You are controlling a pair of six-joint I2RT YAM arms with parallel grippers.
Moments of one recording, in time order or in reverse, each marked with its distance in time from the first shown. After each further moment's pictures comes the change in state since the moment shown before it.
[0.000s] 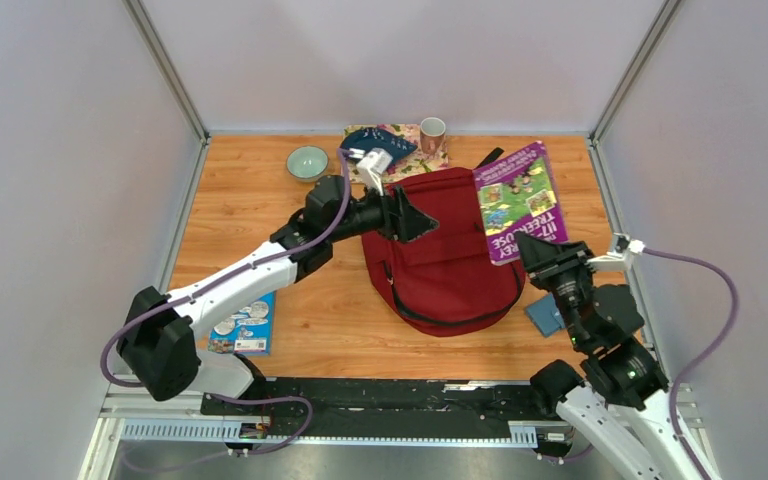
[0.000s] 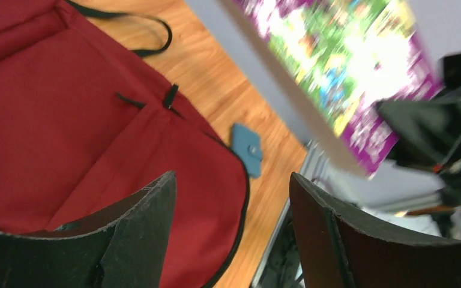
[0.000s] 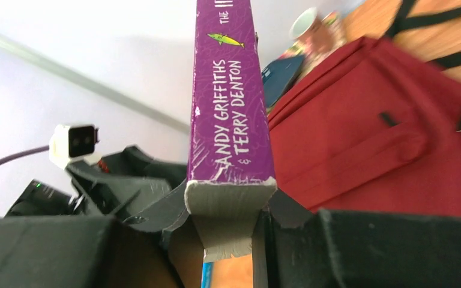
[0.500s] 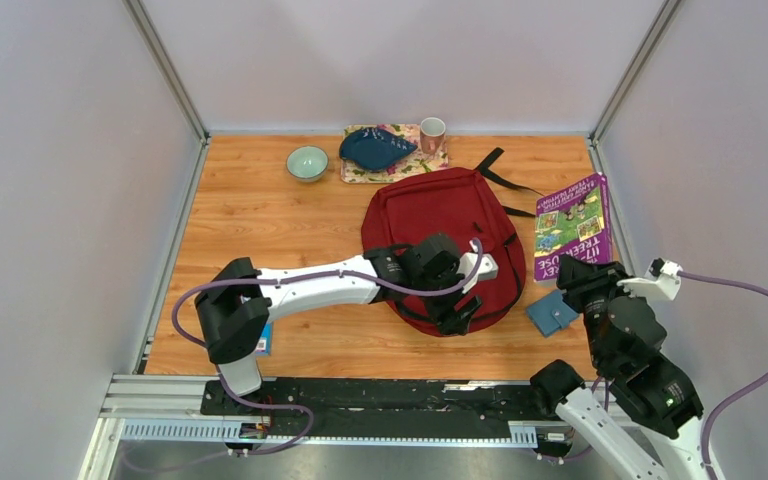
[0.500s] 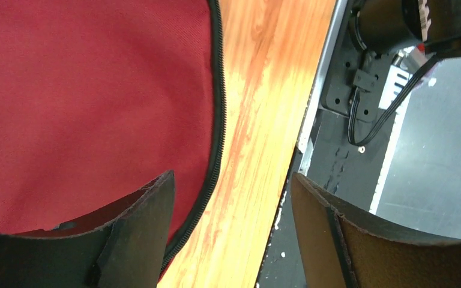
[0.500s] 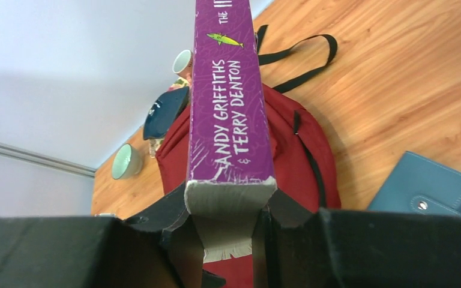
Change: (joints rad) left arm -0.403 0.374 0.321 -0.638 -0.059 0.597; right arm -0.001 -0.098 0.195 -0.498 0.370 -0.103
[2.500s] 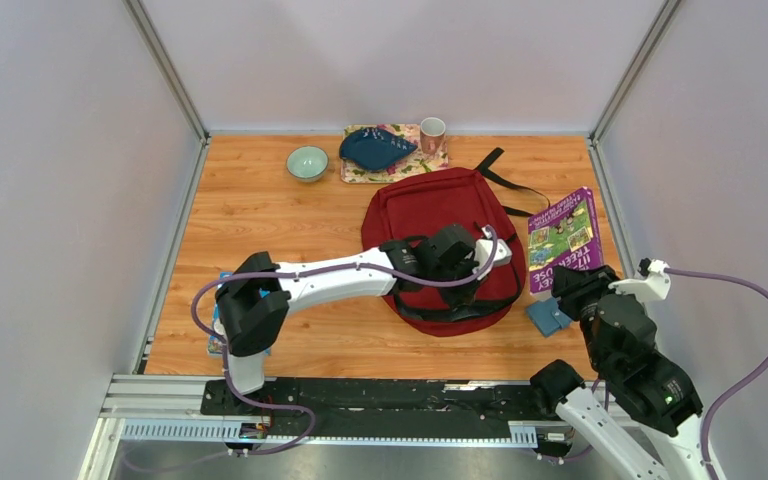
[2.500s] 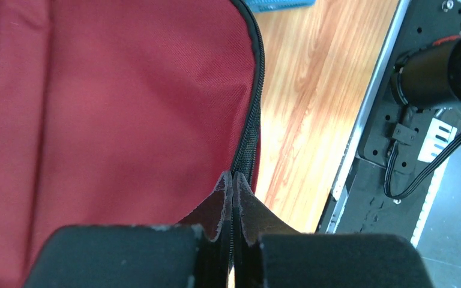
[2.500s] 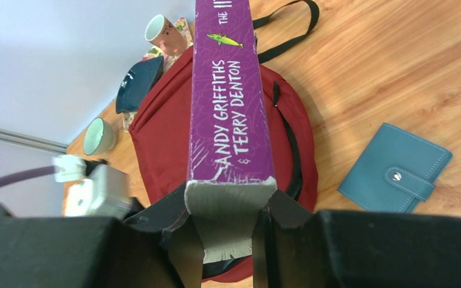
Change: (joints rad) left arm -0.017 0.130 0.138 0.000 -0.092 0.027; right arm 0.000 0.014 0.005 -0.129 -0.034 0.021
